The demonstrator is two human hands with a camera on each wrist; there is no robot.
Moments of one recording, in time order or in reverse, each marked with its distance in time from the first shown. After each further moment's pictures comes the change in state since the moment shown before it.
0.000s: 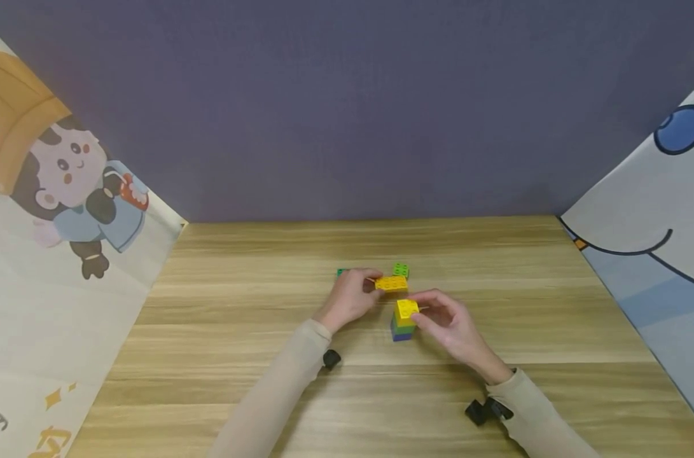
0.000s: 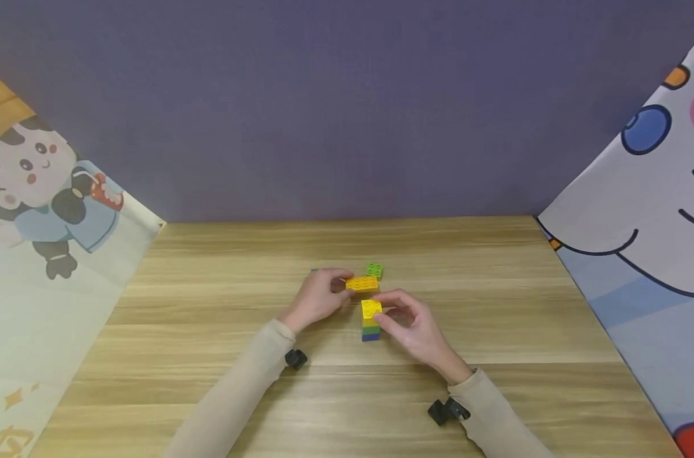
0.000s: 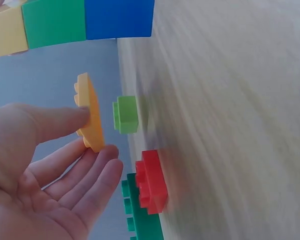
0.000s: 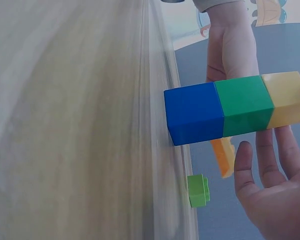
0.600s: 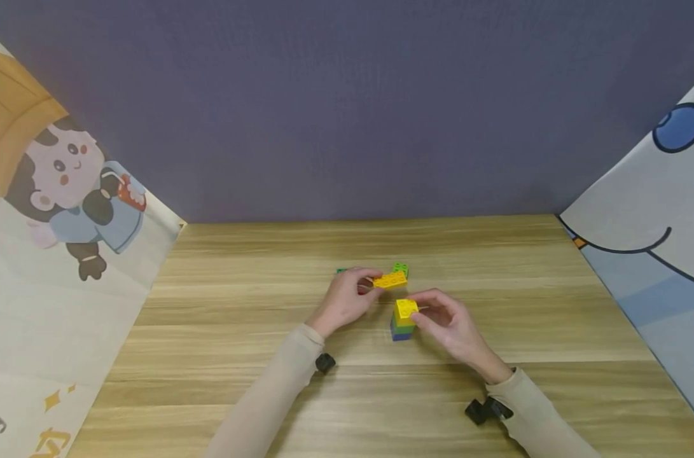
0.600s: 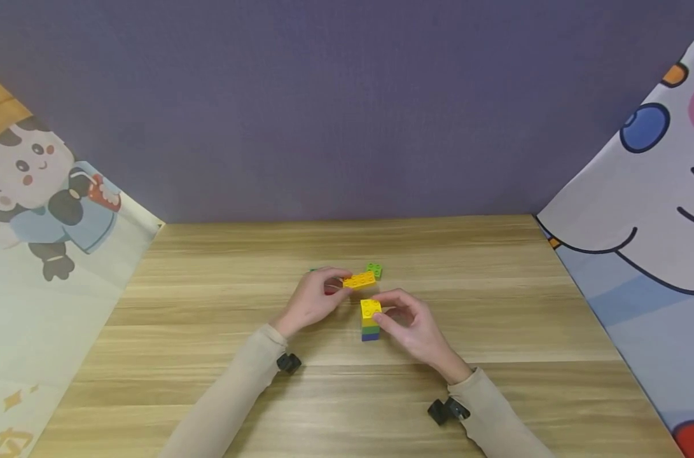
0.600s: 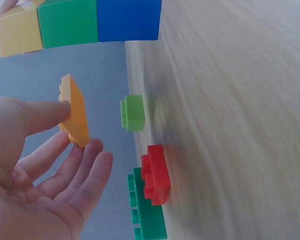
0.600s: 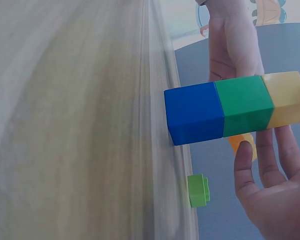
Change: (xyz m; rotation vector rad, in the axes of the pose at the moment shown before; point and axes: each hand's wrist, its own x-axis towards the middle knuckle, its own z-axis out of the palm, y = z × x) left_hand -0.011 -0.003 -0.006 -0.079 0.023 0.079; right_hand -0.001 0.000 -0.001 -0.002 -0.001 0.006
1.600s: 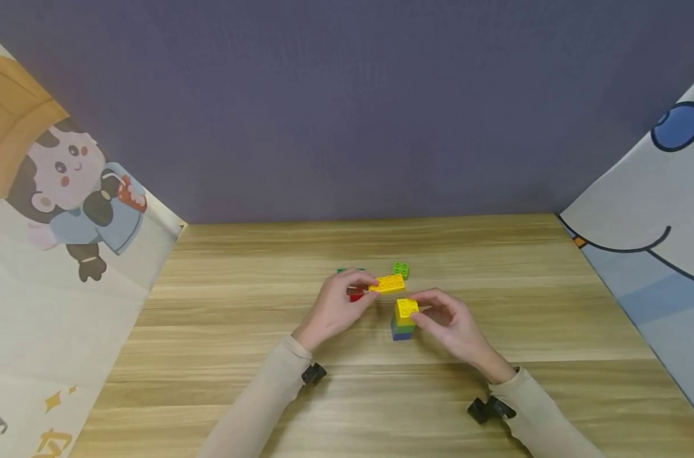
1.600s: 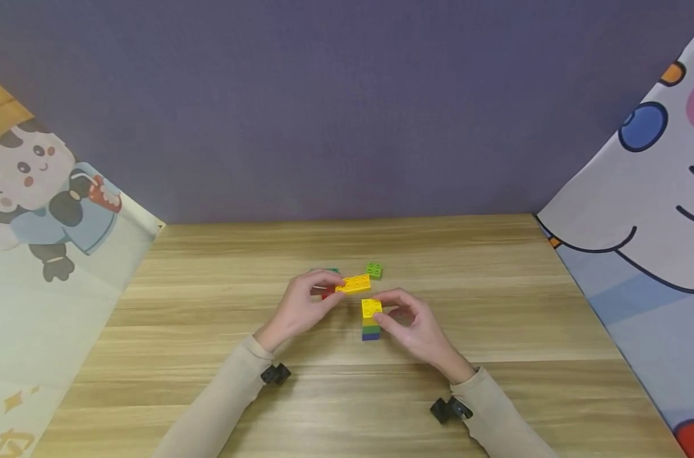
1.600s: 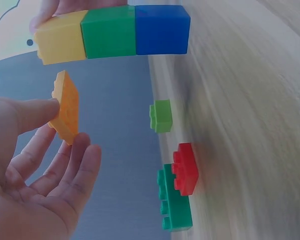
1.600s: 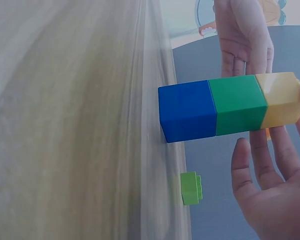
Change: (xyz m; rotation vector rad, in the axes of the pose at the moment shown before) left_hand -0.026 0.012 -0.014 -0.136 0.072 0.089; right_hand 0.000 0.001 -0.003 -0.067 0.002 -0.023
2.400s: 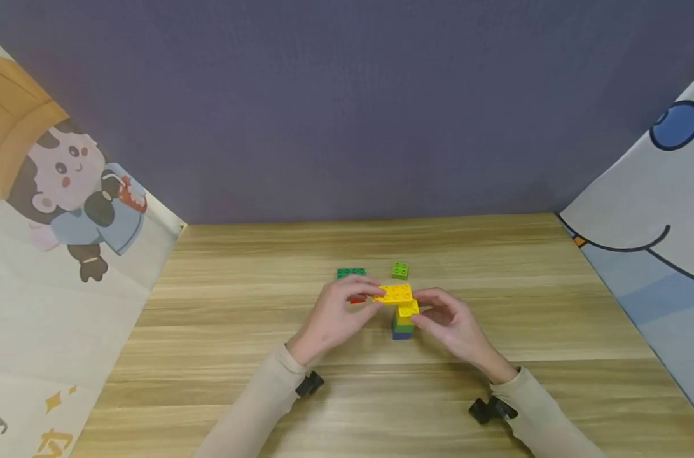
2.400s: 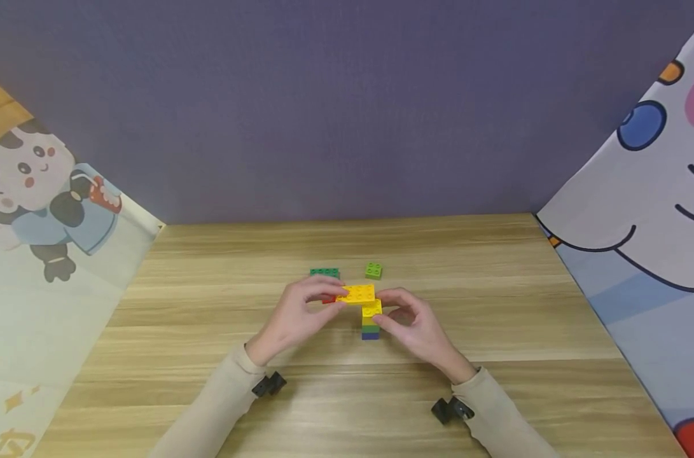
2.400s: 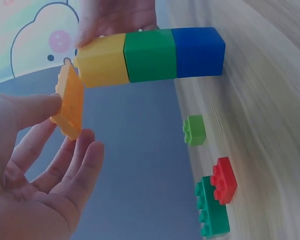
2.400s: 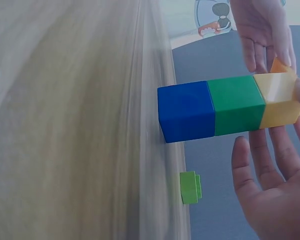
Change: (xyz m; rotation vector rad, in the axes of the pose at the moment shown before) left_hand -0.020 0.027 -0.005 0.050 -0.029 0.092; right_hand -0.001 -0.001 -0.001 0.027 -0.001 -0.013
